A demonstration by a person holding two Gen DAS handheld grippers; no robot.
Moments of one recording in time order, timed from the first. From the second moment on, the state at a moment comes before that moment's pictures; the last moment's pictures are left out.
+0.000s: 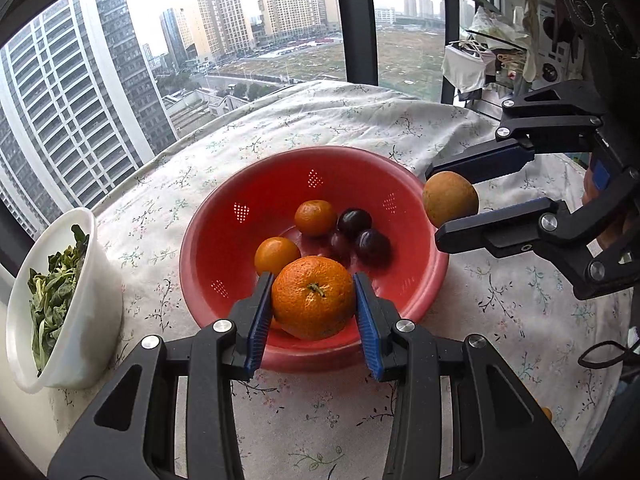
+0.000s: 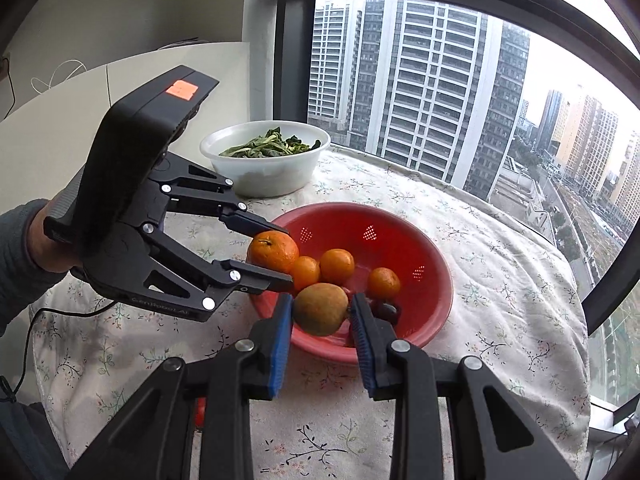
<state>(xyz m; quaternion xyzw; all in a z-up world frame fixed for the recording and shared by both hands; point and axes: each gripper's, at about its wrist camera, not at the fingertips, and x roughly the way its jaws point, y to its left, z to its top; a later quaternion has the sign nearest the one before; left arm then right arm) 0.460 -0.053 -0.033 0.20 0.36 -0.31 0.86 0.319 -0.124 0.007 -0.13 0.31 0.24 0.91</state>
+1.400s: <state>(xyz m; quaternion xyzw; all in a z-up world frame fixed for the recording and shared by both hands) 0.493 -0.075 -0.063 0.18 0.38 -0.31 0.85 0.392 -0.130 -0.035 -0.13 0.38 0.19 0.90</state>
